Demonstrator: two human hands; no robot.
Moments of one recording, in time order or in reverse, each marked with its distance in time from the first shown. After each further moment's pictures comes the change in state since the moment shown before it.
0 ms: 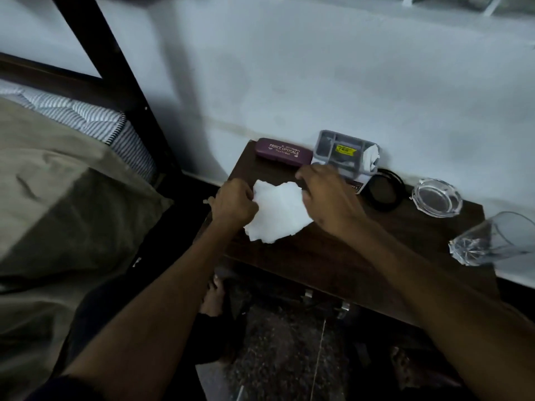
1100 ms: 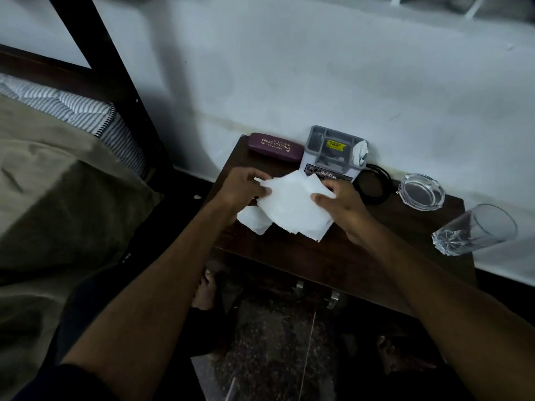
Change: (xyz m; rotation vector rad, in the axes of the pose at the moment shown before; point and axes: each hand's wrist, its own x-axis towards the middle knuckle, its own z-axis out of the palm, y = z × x) left_hand 0.005 0.010 0.003 -0.715 -0.276 0.010; right_hand -0.031 0.046 0.017 0.742 -0.108 0.562
